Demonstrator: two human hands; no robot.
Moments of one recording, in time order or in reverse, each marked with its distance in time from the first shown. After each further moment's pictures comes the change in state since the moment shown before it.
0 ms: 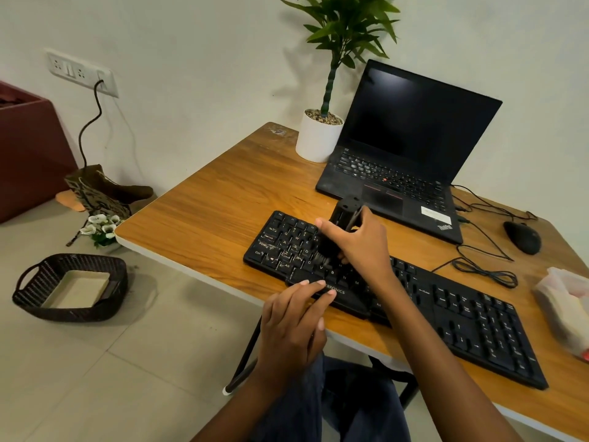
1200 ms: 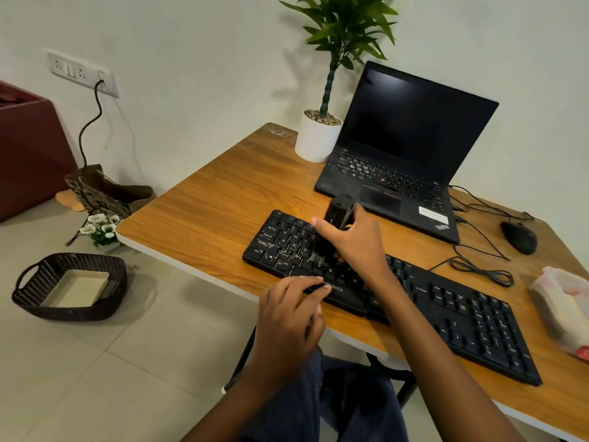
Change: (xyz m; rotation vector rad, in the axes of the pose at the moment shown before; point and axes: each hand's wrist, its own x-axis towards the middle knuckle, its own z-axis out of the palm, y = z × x) left_hand 0.010 0.003 -0.014 -0.096 -0.016 -0.063; right_hand 0.001 0.001 0.004 -0.004 -0.066 0.002
